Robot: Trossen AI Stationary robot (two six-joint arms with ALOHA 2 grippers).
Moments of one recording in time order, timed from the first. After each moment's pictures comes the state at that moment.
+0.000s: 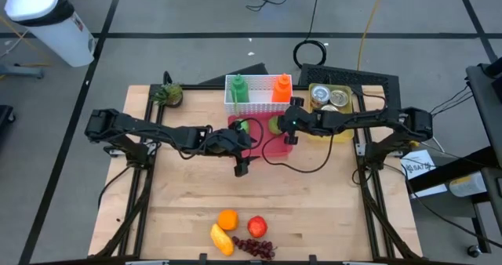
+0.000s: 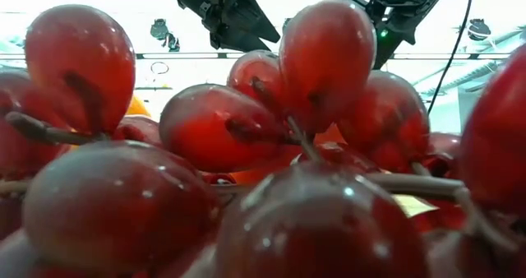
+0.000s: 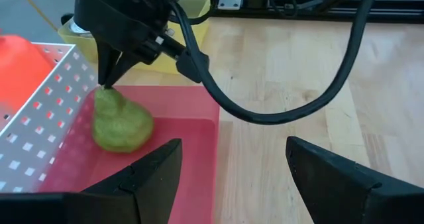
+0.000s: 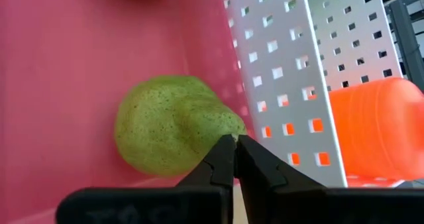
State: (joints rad) left arm -0.08 1.55 1.10 -0.11 -0.21 -0.08; right arm -0.25 1.49 0.86 -0.17 0.39 -0.41
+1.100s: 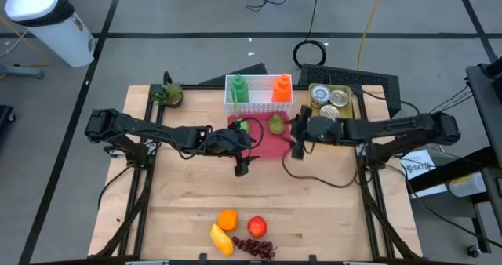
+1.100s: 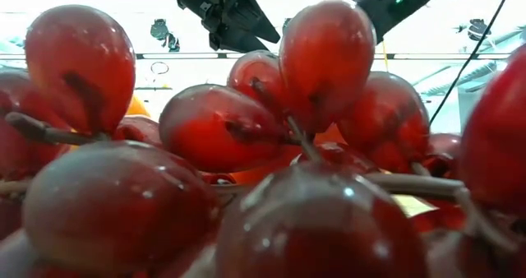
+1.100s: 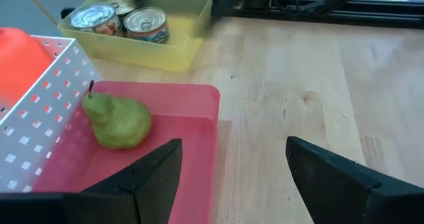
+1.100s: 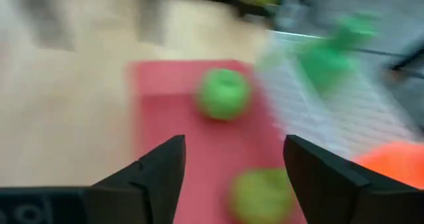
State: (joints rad) left arm -0.08 1.55 1.10 -0.11 -0.21 -0.11; right arm -0.01 1.17 0.82 -0.17 0.29 -0.12
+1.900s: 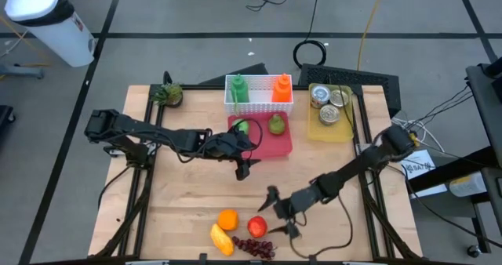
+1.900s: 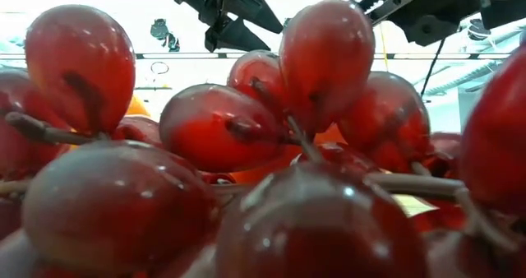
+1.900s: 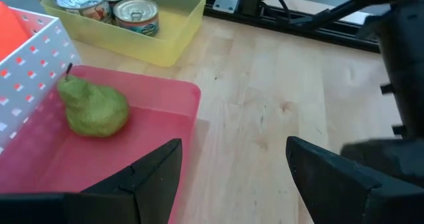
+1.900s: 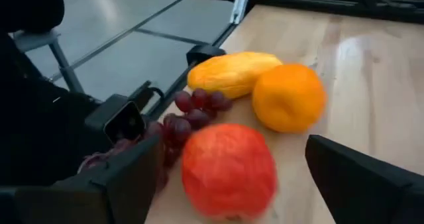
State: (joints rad) left arm -0.11 1.54 1.10 -0.10 -0.21 -0.27; right arm 0.50 1.78 0.85 0.57 0.02 0.09
